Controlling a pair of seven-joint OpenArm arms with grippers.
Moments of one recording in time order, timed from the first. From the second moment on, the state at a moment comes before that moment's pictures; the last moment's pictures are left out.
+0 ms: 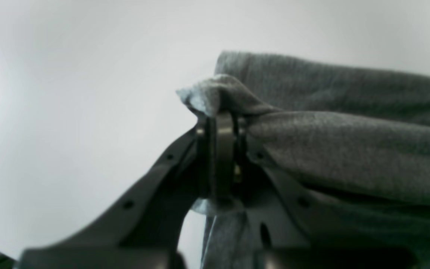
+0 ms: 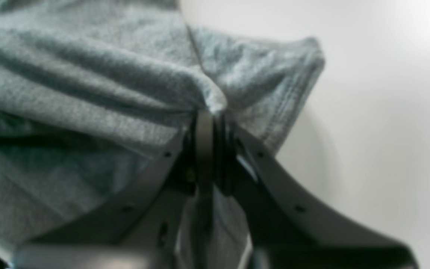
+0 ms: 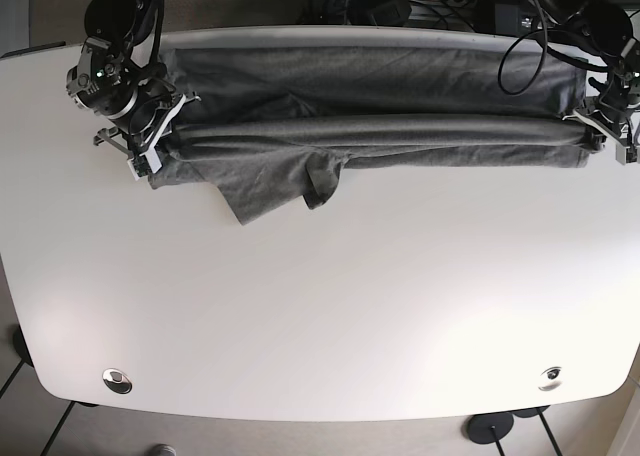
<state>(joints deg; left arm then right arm) 3.6 -14.6 -53.8 84.2 -6.7 -40.6 46.7 -12.4 4.8 25.9 104.3 10.7 40.5 -52.1</state>
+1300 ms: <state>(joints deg) 7.8 -12.1 -44.9 83.8 -7.8 -40.3 43.6 3.7 1.9 14.3 87.1 23.4 39.7 -54.9</state>
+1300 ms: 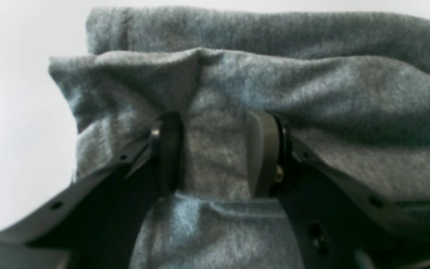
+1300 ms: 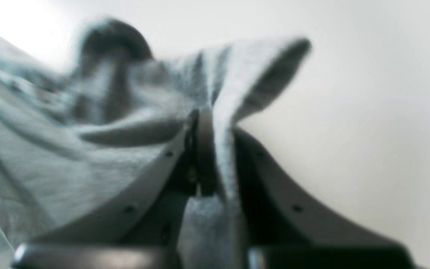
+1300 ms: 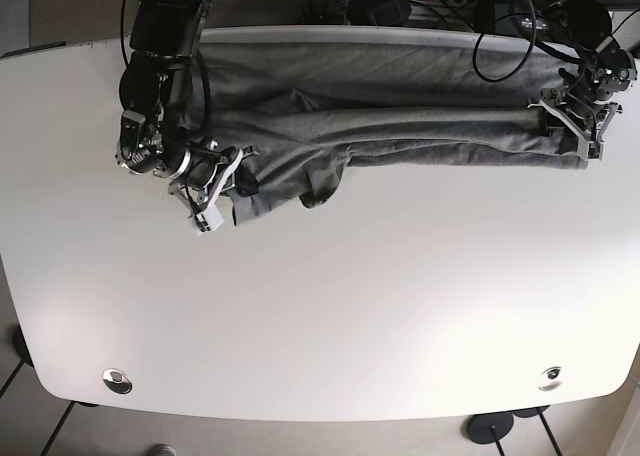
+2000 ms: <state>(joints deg) 7.8 -12.0 -44.4 83.7 -8.2 -40.6 43.4 -24.6 -0.4 34.1 112.1 37.3 40.1 -68.2</state>
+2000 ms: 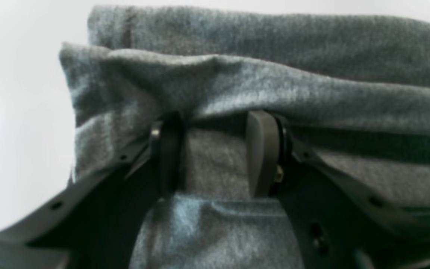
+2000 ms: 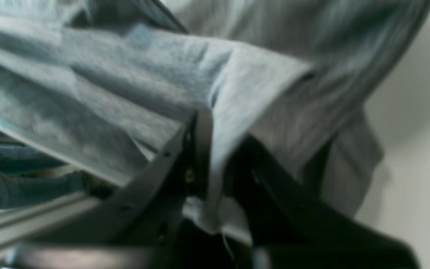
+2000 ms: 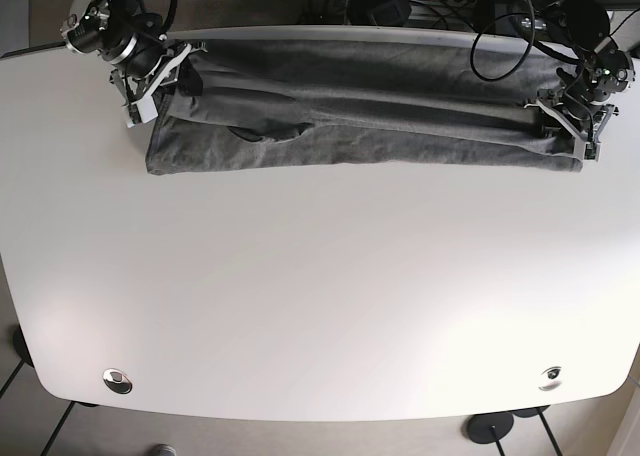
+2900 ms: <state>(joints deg) 7.8 -13.5 -44.3 83.8 -7.2 -40.3 44.1 -8.6 7.0 4.0 95.9 49.3 36.0 -65.2</state>
